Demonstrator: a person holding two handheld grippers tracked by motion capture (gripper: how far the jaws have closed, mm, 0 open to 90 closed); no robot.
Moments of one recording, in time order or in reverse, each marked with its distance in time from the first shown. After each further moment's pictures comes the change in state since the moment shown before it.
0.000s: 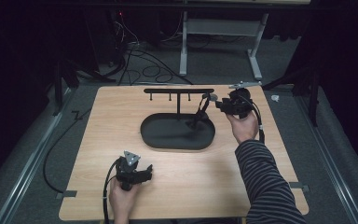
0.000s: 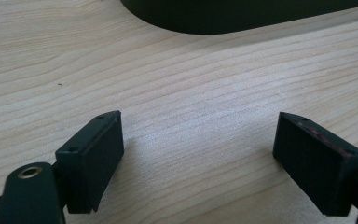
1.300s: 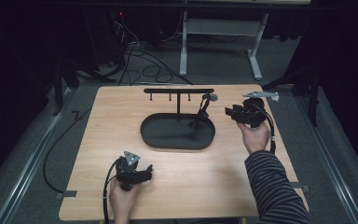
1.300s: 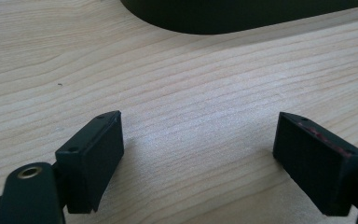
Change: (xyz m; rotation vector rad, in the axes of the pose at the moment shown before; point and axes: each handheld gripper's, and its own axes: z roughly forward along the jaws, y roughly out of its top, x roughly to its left) left arm 0.000 0.000 0.000 0.002 0.000 0.002; right arm -0.018 -0.032 -0.028 -0.044 0.011 0.054
